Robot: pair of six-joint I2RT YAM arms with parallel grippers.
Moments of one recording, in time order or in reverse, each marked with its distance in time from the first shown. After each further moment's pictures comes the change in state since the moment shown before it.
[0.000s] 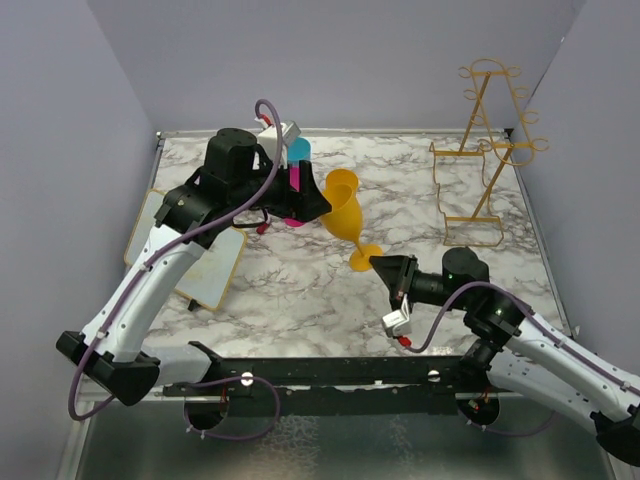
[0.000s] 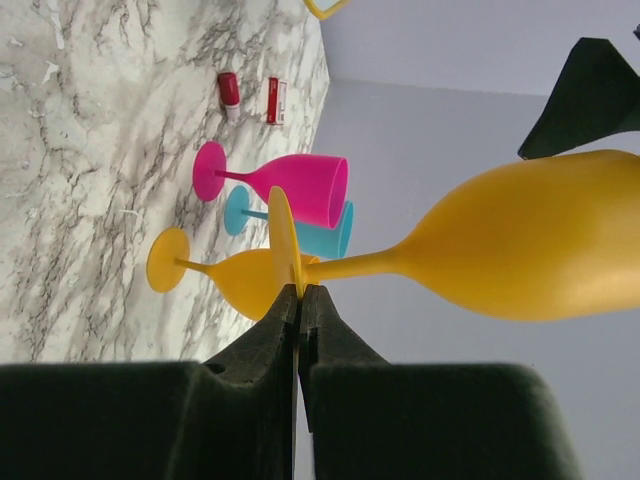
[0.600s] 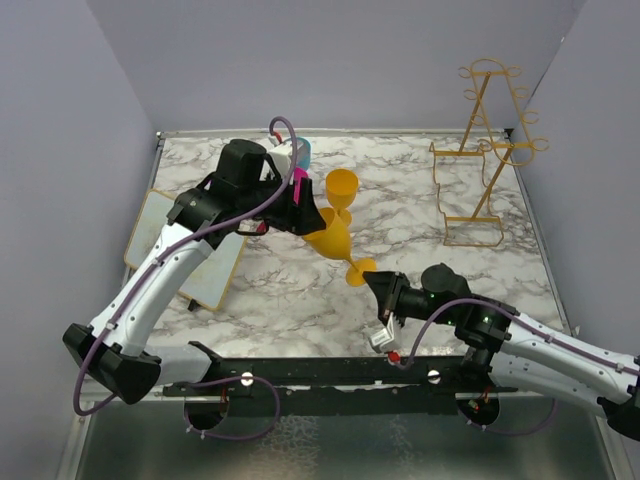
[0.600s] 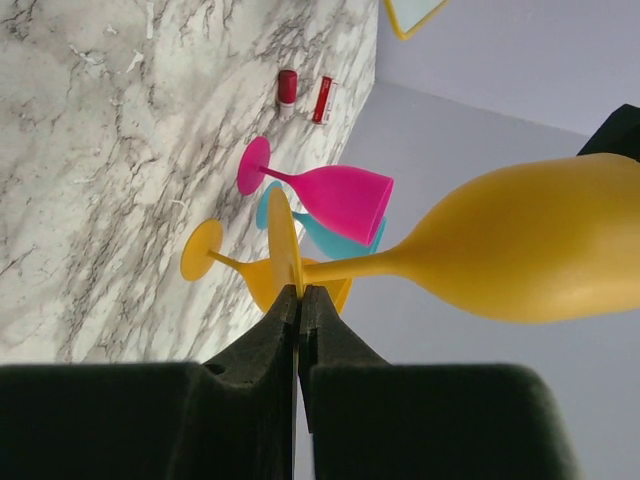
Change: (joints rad) left arm 0.008 0.008 -0.100 -0.032 0.050 0.068; right arm 0.196 0.033 -0.068 -0.002 0.235 -0.080
